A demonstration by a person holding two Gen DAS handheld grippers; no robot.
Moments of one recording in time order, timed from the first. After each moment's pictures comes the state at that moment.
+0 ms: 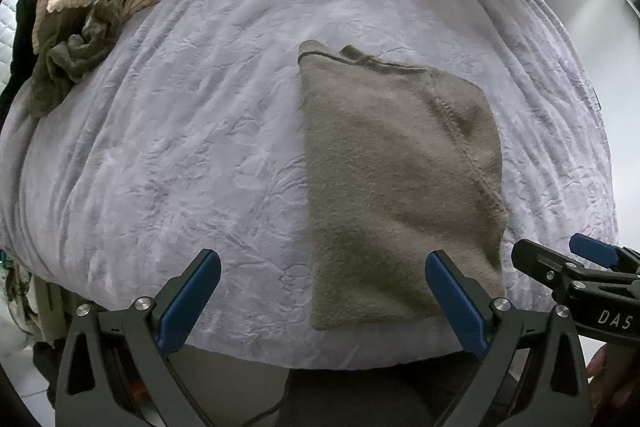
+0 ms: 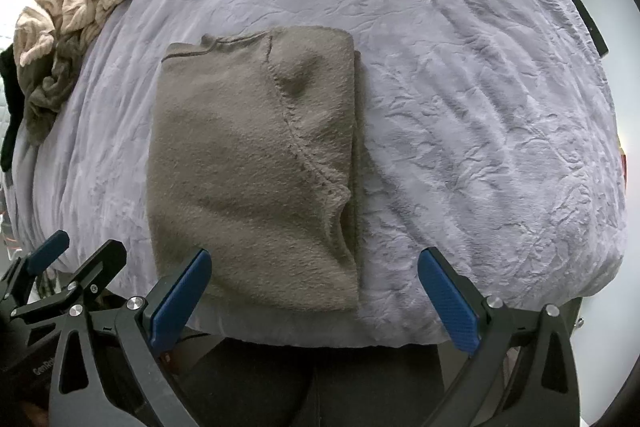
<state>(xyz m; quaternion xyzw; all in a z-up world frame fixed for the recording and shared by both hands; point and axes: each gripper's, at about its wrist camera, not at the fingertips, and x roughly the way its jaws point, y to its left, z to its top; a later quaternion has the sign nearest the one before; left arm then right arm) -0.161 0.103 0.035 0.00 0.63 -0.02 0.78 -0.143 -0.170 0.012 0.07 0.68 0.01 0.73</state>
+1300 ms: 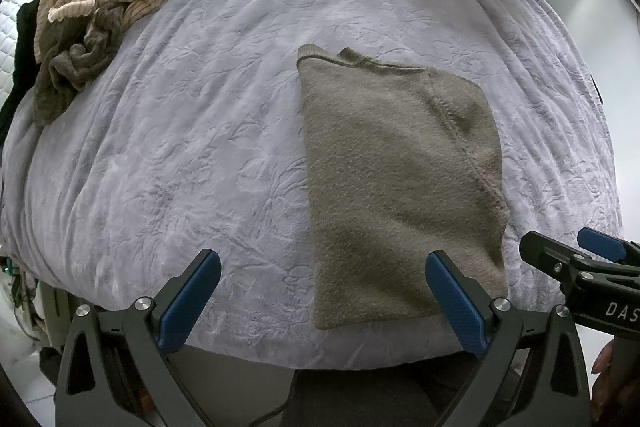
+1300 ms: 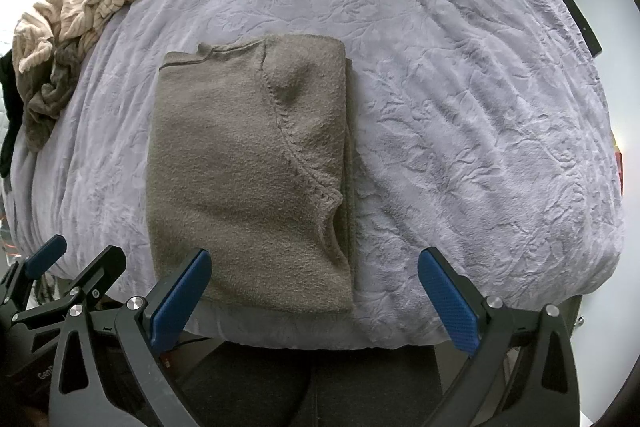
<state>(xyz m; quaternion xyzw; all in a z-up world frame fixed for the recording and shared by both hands) -0.162 0.100 0.038 0.01 0.63 -0.02 0.78 -0.142 -0.175 0.018 0.07 0.67 0.00 0.74</state>
